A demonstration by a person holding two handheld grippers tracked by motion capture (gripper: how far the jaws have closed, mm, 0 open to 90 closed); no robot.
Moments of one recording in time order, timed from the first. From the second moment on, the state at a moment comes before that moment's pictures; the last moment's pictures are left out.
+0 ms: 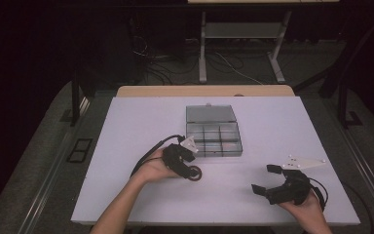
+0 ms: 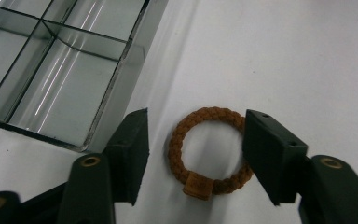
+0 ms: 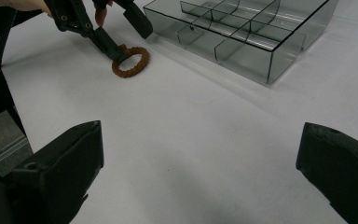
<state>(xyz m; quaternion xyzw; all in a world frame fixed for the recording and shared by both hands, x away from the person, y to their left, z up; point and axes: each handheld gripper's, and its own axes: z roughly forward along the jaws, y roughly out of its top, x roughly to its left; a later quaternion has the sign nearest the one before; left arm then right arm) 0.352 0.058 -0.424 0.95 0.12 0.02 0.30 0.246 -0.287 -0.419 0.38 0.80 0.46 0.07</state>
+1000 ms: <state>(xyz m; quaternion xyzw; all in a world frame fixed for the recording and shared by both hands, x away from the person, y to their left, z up) 0.350 0.055 -0.433 0.95 0.11 0.04 0.30 0.246 -0.286 -0.419 0.38 0.80 0.46 0.07</state>
